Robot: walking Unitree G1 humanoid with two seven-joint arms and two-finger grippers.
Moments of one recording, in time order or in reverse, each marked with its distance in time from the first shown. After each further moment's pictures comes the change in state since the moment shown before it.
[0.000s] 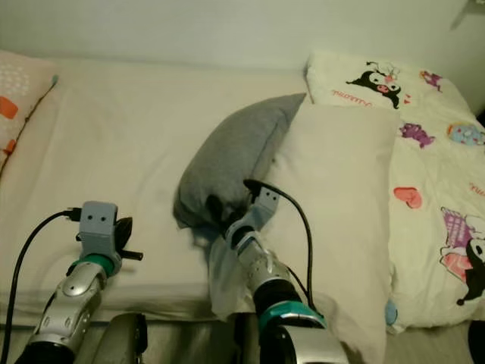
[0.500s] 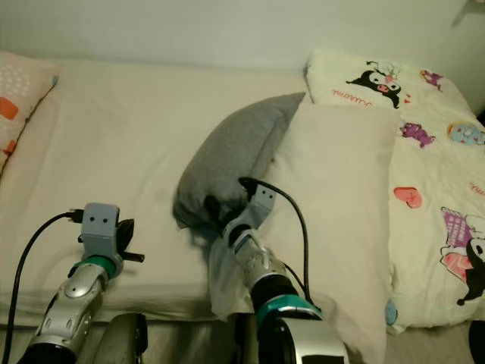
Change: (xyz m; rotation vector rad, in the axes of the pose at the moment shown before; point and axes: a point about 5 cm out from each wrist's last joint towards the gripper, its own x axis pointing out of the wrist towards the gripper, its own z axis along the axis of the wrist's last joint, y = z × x) left arm -0.001 -0.002 0.000 -0.002 -0.002 -0.003; right arm 0.003 0.005 -0.003 -0.056 0.024 0.002
